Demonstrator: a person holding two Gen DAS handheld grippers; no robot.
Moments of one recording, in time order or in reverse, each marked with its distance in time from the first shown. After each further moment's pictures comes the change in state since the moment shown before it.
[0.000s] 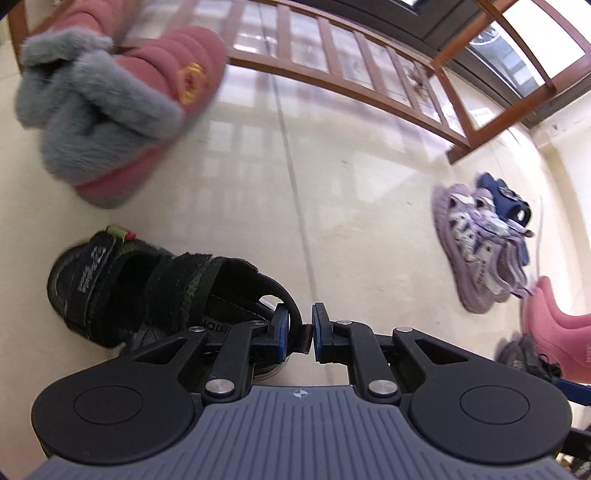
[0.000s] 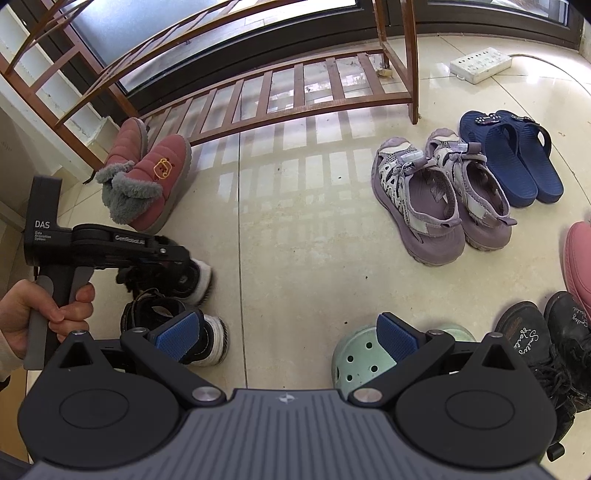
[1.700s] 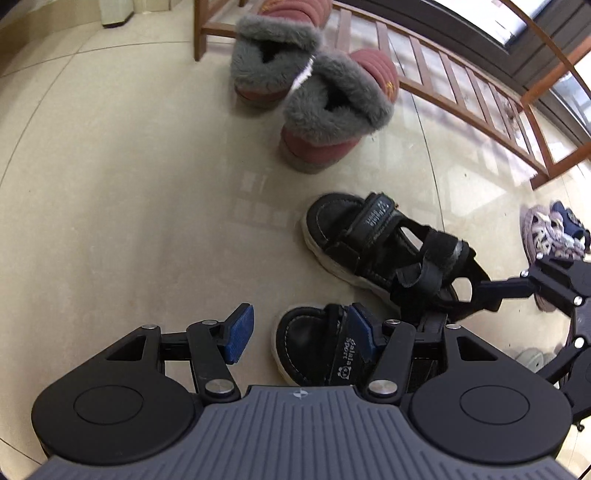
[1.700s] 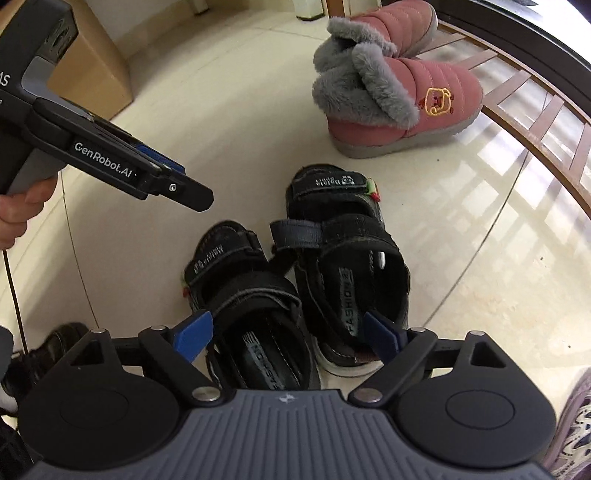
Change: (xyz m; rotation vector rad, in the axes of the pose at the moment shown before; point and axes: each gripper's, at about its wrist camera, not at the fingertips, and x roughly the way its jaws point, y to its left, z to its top) left arm -0.095 0.105 -0.048 -0.128 -0.045 0.236; right arm 0.146 0.168 0.034 -0.855 0.346 0.280
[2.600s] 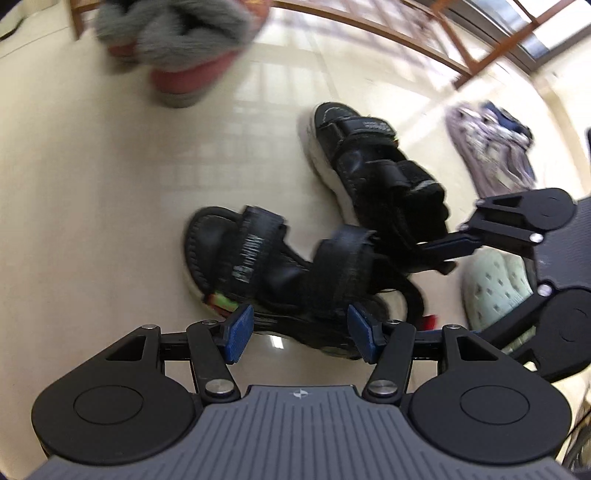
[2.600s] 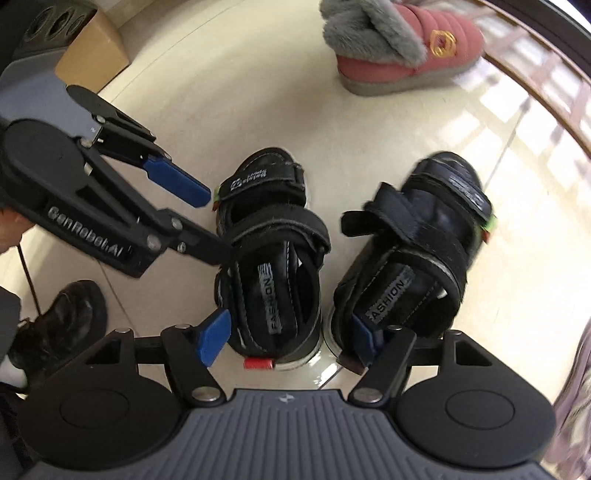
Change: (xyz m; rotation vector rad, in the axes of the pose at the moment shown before) left arm 0.014 -0.061 -0.046 0.262 0.142 -0.195; right arm -0.008 0.026 -0.055 0.096 0.099 0.020
